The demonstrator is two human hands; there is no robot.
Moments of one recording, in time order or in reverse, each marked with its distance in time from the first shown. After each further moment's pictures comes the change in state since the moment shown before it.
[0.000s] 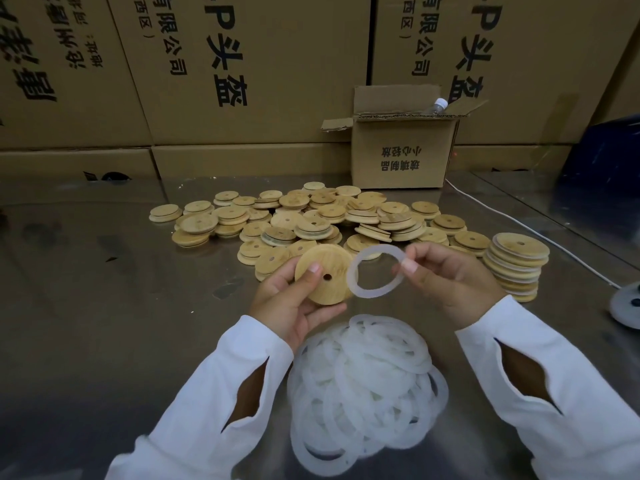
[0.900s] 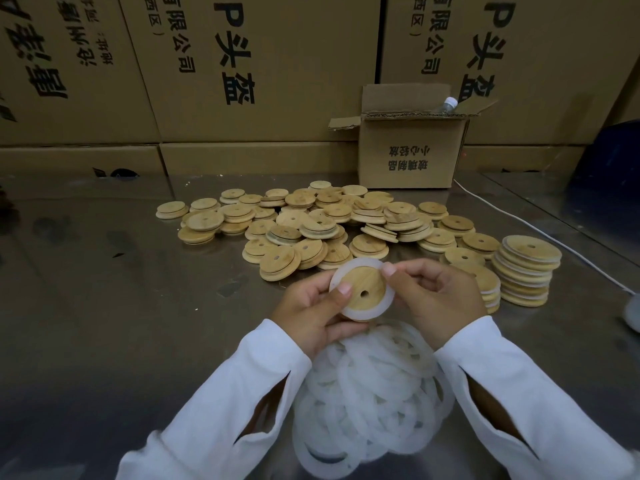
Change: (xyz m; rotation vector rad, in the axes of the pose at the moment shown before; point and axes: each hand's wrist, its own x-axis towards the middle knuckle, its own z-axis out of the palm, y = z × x) left_hand -0.005 -0.013 0.007 0.216 -0.184 0.027; right_hand -0.005 0.006 0.036 -0.030 0.322 0.087
